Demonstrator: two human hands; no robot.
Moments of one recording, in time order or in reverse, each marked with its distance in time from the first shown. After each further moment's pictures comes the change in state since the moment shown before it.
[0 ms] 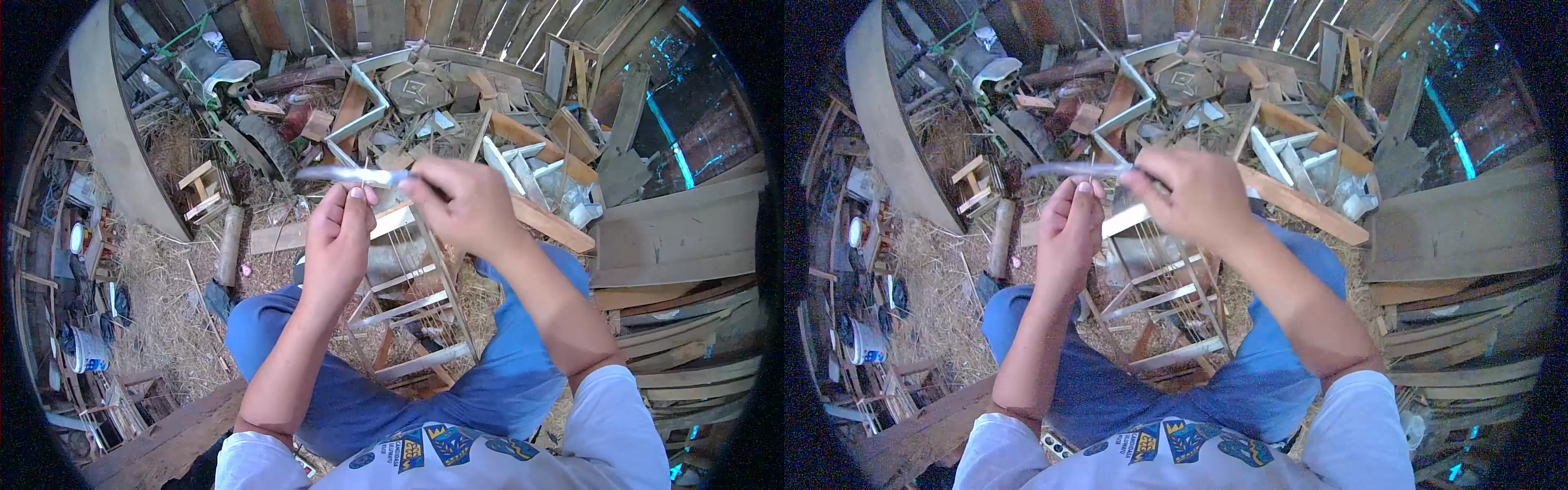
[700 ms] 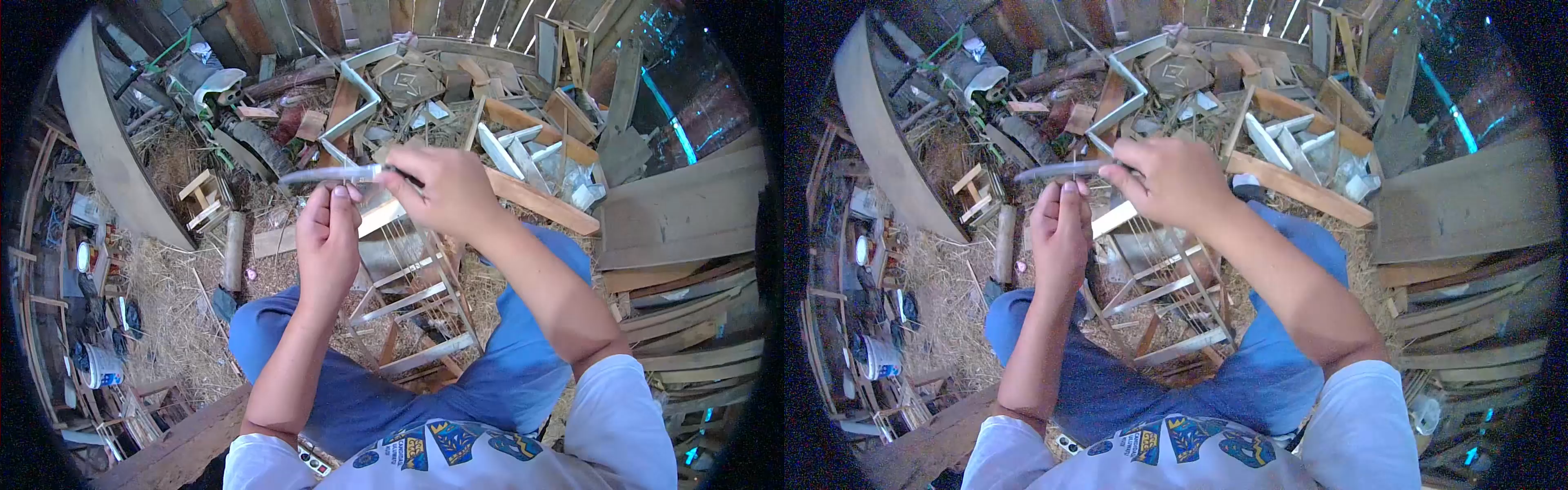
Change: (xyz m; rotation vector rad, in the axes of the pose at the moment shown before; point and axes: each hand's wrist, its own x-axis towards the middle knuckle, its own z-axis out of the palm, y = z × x) left_hand -0.003 -0.005 0.004 0.048 0.054 0.039; right_hand 0.003 0.008 0.013 -0.064 0.048 -0.107
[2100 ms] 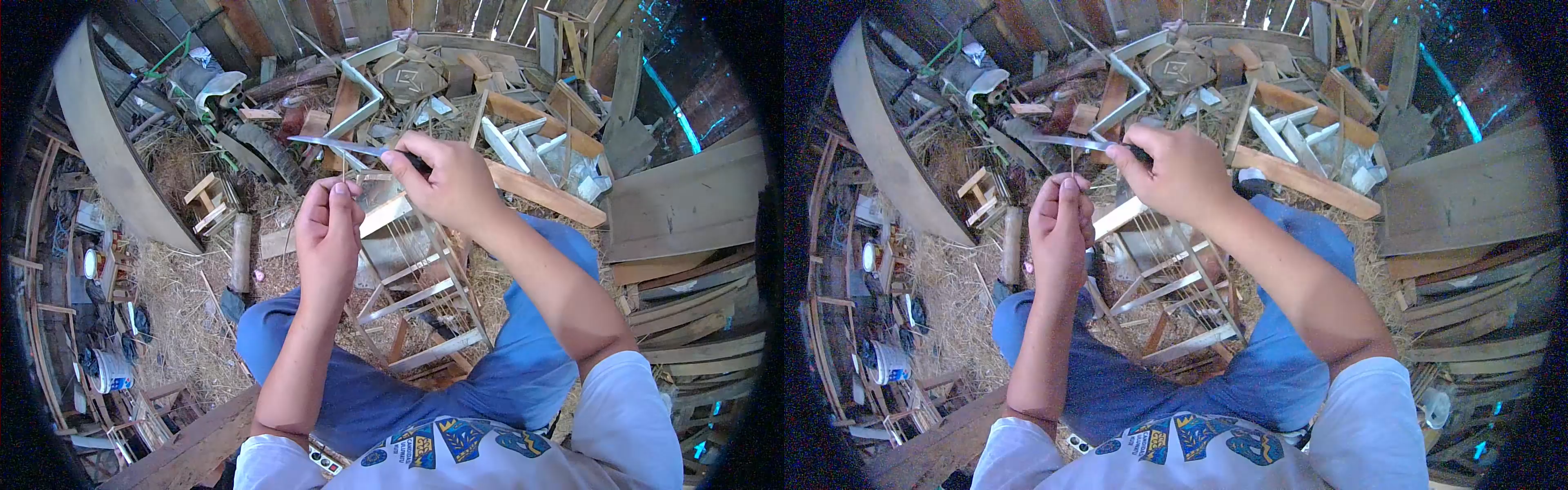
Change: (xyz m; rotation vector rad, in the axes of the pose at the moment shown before) left_hand 0.000 0.011 -0.002 -0.053 0.011 -0.089; right_hand -0.001 -0.004 0.005 0.164 0.020 0.265
